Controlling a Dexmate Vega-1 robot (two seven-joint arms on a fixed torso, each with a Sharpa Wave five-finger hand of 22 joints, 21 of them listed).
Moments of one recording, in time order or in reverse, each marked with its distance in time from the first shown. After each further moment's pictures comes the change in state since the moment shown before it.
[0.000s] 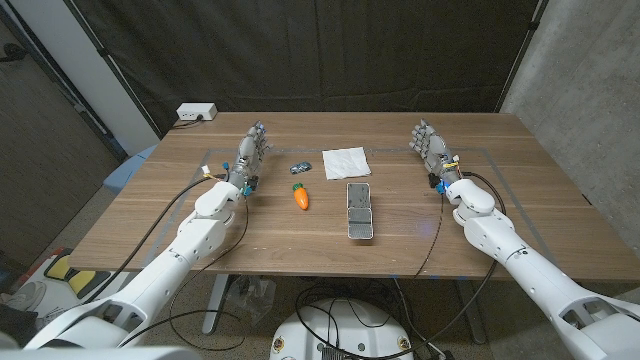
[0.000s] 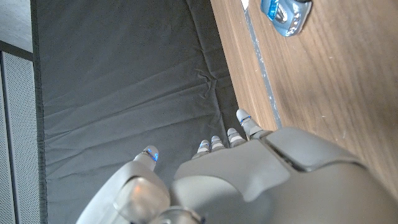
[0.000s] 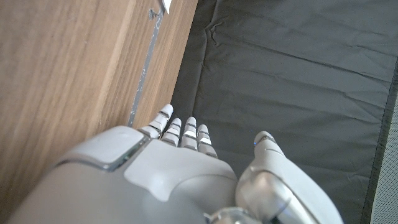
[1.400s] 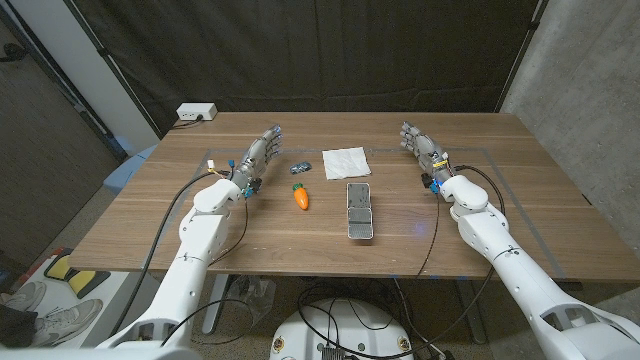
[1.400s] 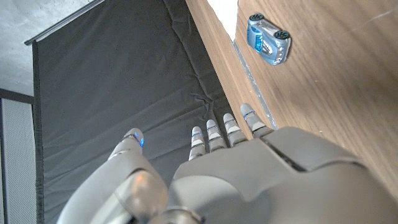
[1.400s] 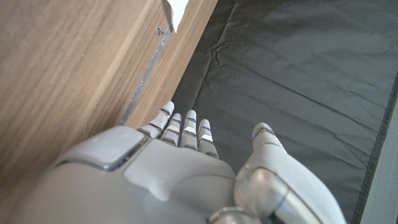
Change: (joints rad) left arm 0.081 -0.268 -0.343 -0.149 0.476 0.215 -0.273; left_hand 0.233 -0.086 -0.021 -0.157 -0.016 0.229 -0.012 0.066 0.008 0.255 0.050 0.056 0.014 0.234 0.014 0.045 0.009 0.075 0.080 -0.024 0.005; right arm -0.035 0.116 0.131 -0.064 -0.331 -0.091 0.070; right_hand 0.090 0.010 0.035 -0.074 -0.004 0.067 -0.010 0.022 0.000 0.091 0.046 0.027 0.000 0.067 0.026 0.011 0.004 0.055 0.028 -0.006 0.005
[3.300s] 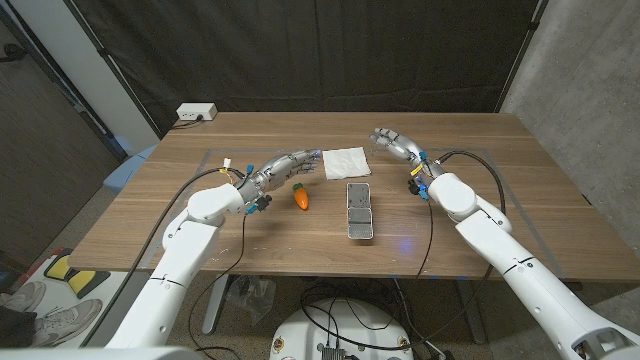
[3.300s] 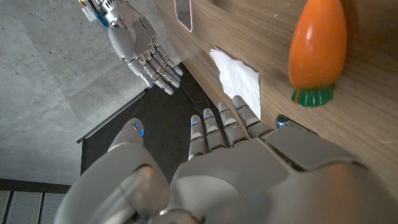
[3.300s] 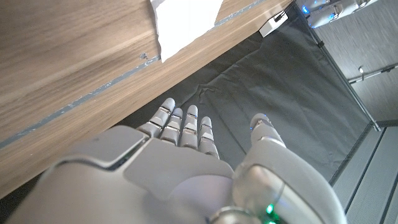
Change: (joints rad) left arm 0.178 0.152 0.098 -0.367 0.051 0.134 -0.212; left_hand 0.085 0.006 0.006 -0.044 -0.039 0.131 0.039 0.011 0.000 0.145 -0.004 0.011 0.000 0.170 -0.020 0.021 0.002 0.128 -0.053 0.014 0.002; right arm -0.108 -0.123 -0.107 -0.382 -0.431 -0.187 -0.078; right_hand 0.073 0.014 0.027 -0.049 0.000 0.037 -0.026 0.000 0.005 0.038 -0.025 0.000 0.000 0.053 0.001 0.008 0.000 0.022 0.024 -0.014 0.000
